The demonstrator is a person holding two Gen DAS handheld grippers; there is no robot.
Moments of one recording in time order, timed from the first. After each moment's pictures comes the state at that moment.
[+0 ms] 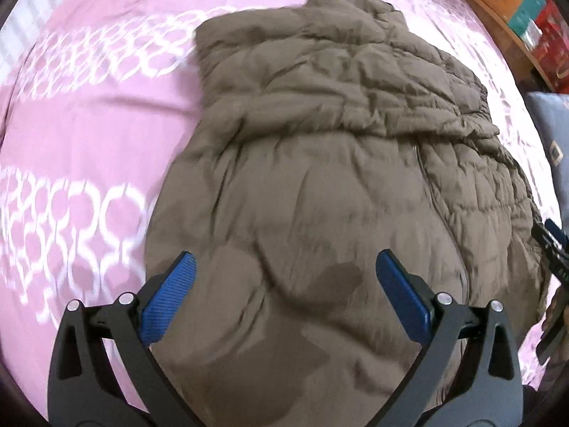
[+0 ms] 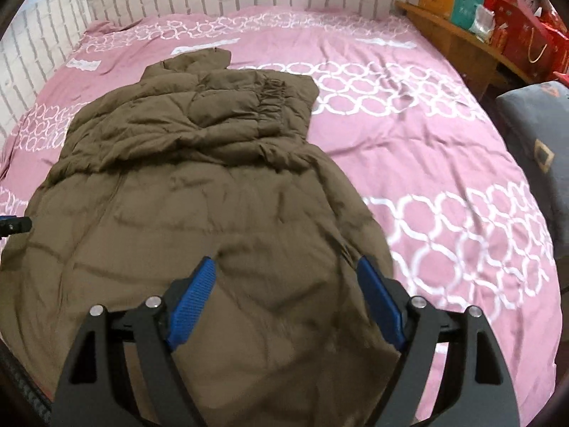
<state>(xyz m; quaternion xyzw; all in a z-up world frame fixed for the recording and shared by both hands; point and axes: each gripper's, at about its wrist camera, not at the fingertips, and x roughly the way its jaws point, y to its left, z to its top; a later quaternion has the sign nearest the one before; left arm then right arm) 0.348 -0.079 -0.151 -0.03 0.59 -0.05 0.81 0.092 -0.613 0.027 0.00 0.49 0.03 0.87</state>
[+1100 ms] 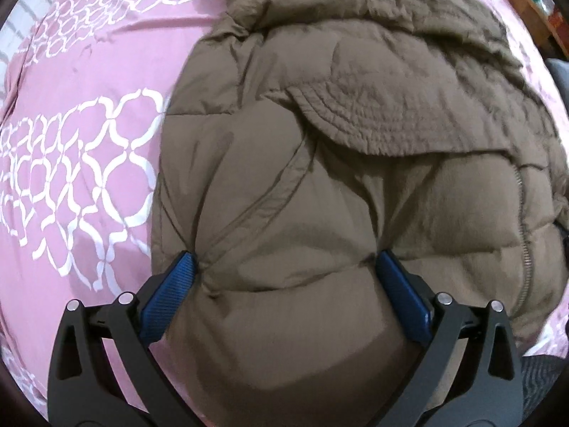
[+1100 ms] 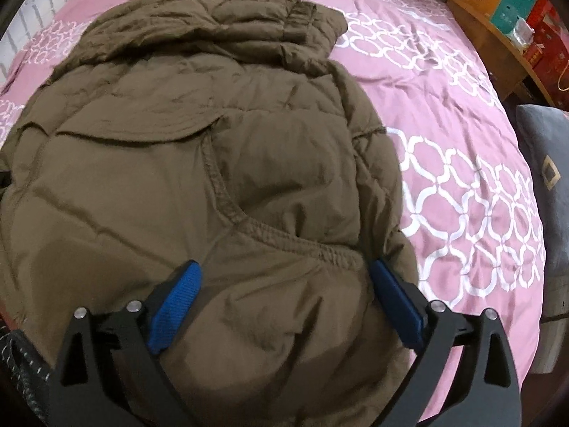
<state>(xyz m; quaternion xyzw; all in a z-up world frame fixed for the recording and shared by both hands) 0.291 -0.057 -0.189 0.01 0.64 -0.02 0.77 0.066 -0.613 -0.009 -0.08 0.56 0.07 0.82</state>
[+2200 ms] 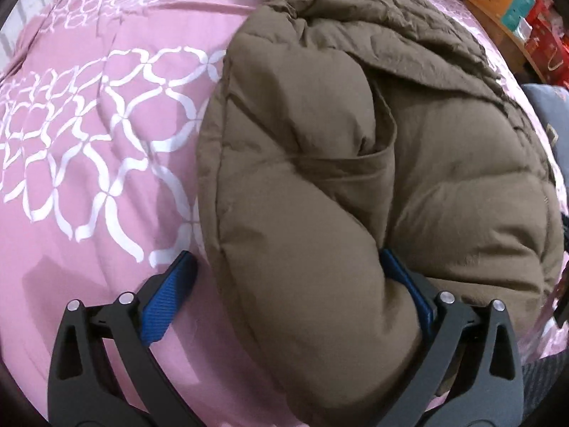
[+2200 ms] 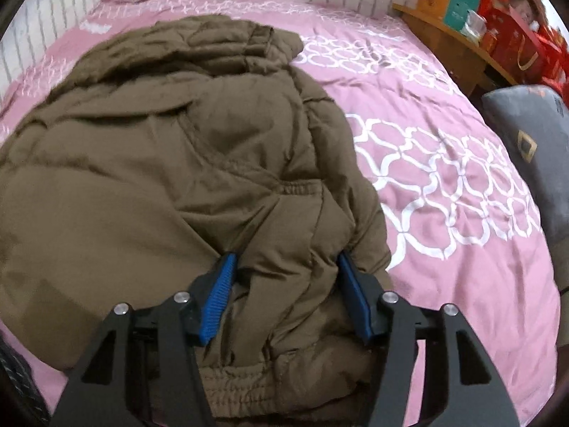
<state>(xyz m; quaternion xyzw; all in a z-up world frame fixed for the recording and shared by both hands) 0.209 0.005 -0.229 -0.03 0.56 -0.06 0.83 0.017 -0.634 -0.036 -0.07 0.49 0.02 0.87</state>
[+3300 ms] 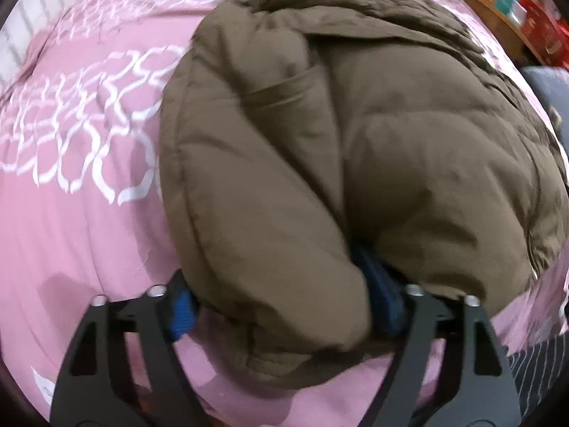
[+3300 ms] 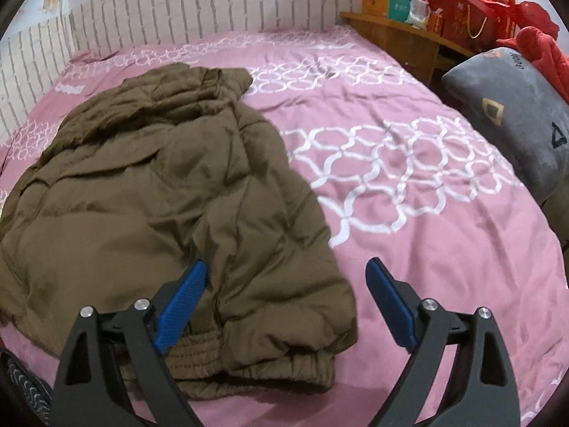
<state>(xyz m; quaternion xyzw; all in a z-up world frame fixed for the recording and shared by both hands) 0.171 -0.041 -0.223 0.00 0.55 -0.05 0.83 -0.013 -0.675 -0.019 0.03 0.44 -0.02 0.90</state>
